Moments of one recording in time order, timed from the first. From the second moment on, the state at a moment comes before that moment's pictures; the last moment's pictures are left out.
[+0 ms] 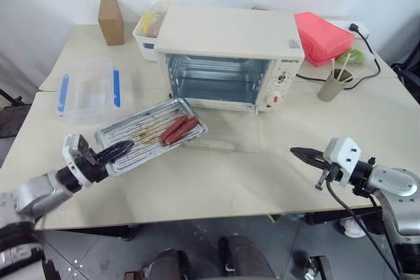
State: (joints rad) left arm -0.22 0.67 0.62 0.42 -1.92 1.44 0.03; right arm -0.12 -0.69 -0.16 0.02 0.25 -0.05 1.00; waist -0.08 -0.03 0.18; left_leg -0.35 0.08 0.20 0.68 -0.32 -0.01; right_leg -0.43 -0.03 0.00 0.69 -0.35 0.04
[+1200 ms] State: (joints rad) left arm 0.04 0.34 0.76 -0.04 -1.94 1.20 0.15; right arm -0.27 -0.60 -0.22 -0.14 0.69 0.24 1.04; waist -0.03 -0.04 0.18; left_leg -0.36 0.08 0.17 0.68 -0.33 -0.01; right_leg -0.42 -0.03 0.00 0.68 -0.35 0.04
